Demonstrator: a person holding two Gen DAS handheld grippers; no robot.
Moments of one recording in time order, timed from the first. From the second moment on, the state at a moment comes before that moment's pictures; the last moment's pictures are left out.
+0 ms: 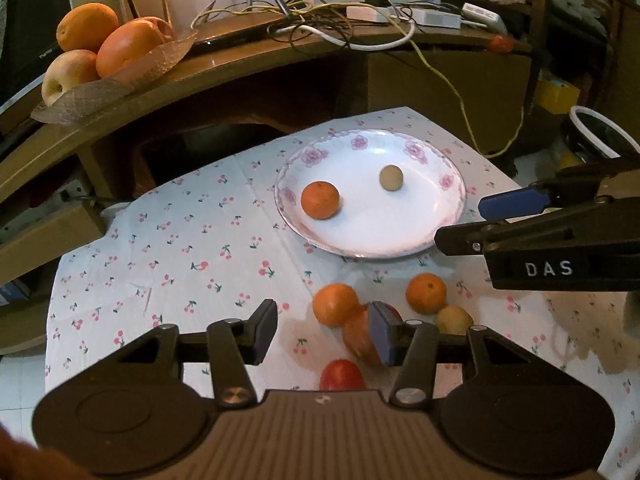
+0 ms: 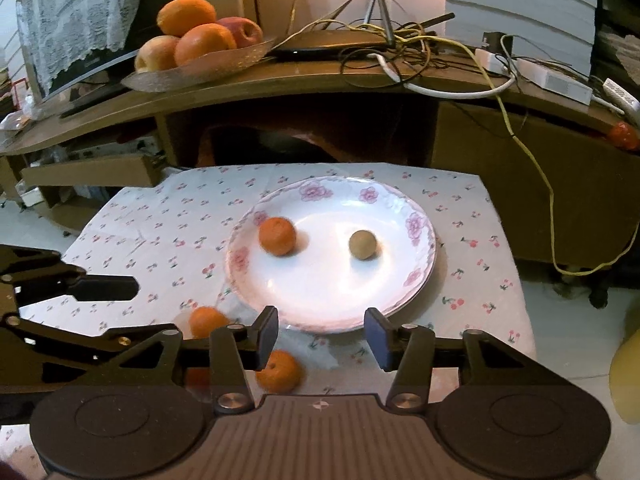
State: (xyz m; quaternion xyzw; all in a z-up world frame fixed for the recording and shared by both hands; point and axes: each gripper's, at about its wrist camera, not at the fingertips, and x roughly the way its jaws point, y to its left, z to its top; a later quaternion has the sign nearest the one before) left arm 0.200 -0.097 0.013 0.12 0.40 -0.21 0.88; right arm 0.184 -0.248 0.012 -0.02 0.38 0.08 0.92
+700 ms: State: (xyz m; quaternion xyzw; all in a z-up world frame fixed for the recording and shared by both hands) left arm 0.163 -0.080 -0.001 0.15 0.41 -0.24 0.87; right arm 0.122 -0.235 -0.011 -0.03 0.42 0.10 0.90
